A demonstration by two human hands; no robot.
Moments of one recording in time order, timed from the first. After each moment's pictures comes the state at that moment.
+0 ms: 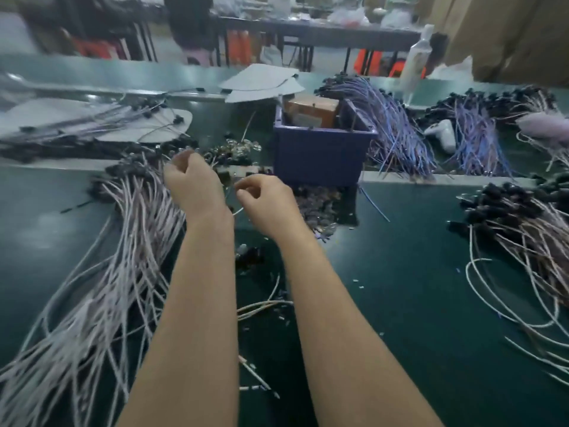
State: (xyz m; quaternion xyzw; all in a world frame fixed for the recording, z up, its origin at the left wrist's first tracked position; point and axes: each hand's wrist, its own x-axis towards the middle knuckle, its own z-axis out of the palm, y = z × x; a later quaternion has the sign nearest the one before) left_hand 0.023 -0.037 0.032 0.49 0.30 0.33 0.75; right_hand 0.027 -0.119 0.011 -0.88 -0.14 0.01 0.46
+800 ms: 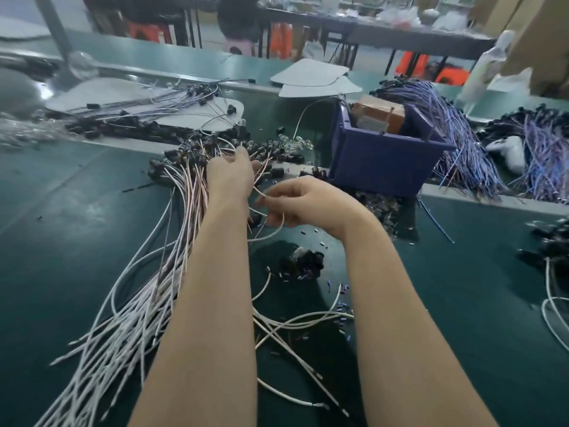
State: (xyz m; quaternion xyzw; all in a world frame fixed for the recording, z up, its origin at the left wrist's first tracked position) left_hand 0.033 0.029 0.020 0.64 0.29 0.19 0.68; right_hand 0.040 -0.097 0.023 -0.83 -0.28 0.22 0.44
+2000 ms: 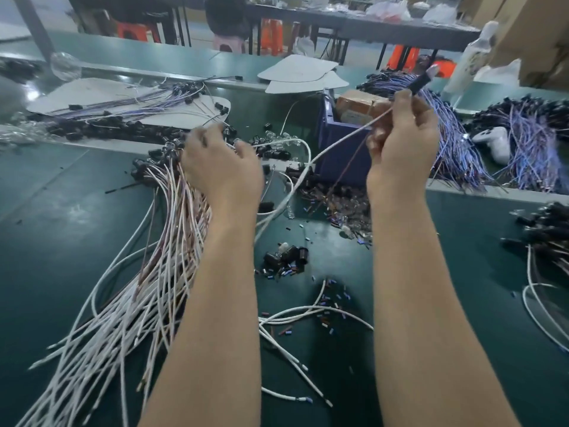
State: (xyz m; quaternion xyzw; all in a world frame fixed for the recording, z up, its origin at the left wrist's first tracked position) left_hand 0.020 0.004 0.032 0.84 0.27 0.30 0.37; right_hand 0.056 -0.150 0.066 -0.50 0.00 -0.21 0.84
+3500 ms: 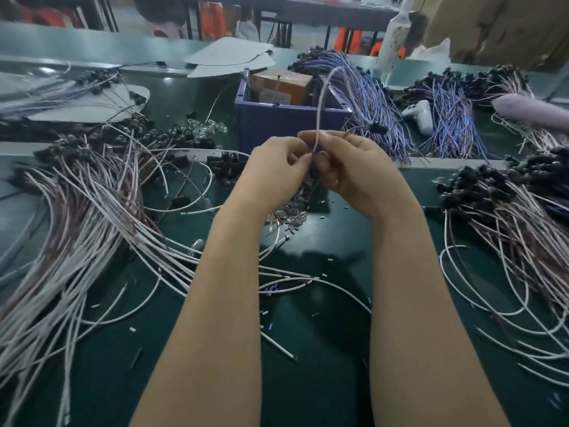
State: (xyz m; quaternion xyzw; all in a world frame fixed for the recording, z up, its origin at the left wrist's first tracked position) left_hand 0.041 -0.120 0.026 0.87 -0.09 0.09 0.48; right_hand 0.063 -0.257 0.024 -0.63 -0.11 0.09 0.77
